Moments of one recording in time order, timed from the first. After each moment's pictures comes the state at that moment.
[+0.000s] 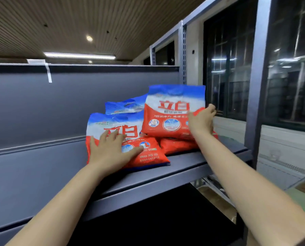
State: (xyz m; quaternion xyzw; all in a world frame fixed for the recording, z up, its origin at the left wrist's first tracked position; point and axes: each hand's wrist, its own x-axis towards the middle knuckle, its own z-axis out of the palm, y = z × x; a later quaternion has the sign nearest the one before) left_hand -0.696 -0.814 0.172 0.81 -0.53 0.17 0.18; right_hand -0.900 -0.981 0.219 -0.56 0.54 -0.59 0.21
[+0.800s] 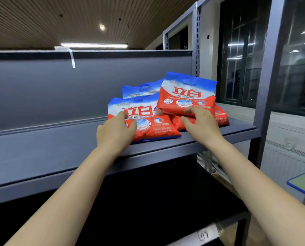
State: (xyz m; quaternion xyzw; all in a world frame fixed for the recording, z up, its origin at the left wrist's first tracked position) left_hand -0.728 -0.741 0.177 0.81 -0.45 0.17 0.33; right_hand -0.917 -0.883 0.165 -0.80 0.37 -0.46 0.08
